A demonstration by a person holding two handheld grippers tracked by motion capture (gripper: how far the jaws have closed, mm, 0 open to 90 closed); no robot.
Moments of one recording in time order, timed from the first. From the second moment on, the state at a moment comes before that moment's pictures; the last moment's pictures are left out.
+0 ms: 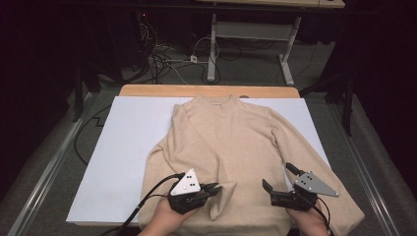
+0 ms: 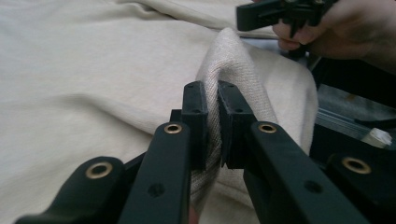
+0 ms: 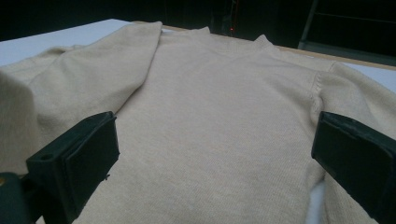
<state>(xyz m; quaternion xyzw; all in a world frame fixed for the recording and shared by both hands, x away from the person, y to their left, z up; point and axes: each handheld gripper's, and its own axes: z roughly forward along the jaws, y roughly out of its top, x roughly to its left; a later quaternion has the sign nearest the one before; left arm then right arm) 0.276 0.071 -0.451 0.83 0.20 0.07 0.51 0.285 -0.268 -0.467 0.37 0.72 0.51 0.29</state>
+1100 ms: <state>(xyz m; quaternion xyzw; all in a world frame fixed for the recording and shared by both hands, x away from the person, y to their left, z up) 0.282 0.136 -0.459 0.81 0.31 0.12 0.49 0.282 -0.264 -0.468 0.37 0.72 0.52 0.29</state>
